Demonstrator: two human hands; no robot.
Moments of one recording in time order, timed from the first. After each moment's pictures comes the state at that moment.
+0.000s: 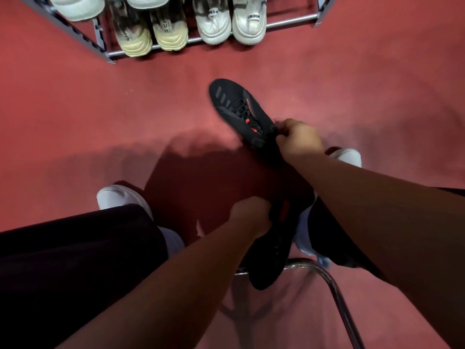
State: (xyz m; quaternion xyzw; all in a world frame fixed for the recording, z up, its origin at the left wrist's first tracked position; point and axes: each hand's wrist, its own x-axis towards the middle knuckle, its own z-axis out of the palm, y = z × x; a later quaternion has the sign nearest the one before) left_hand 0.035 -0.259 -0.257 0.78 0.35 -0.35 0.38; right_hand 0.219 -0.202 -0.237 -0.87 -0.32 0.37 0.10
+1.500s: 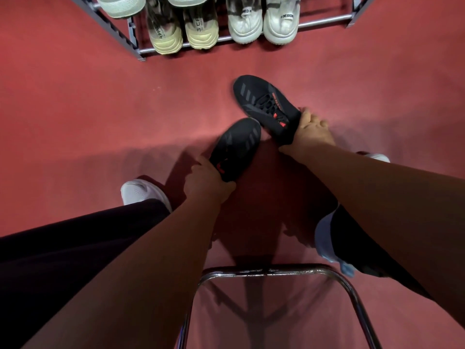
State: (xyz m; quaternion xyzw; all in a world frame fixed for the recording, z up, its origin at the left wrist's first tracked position) left_hand -0.062 -0.146 -0.267 0.65 0.65 -0.29 0.26; right_hand 0.201 -0.169 -0.276 -0.84 -0.41 0.32 -0.12
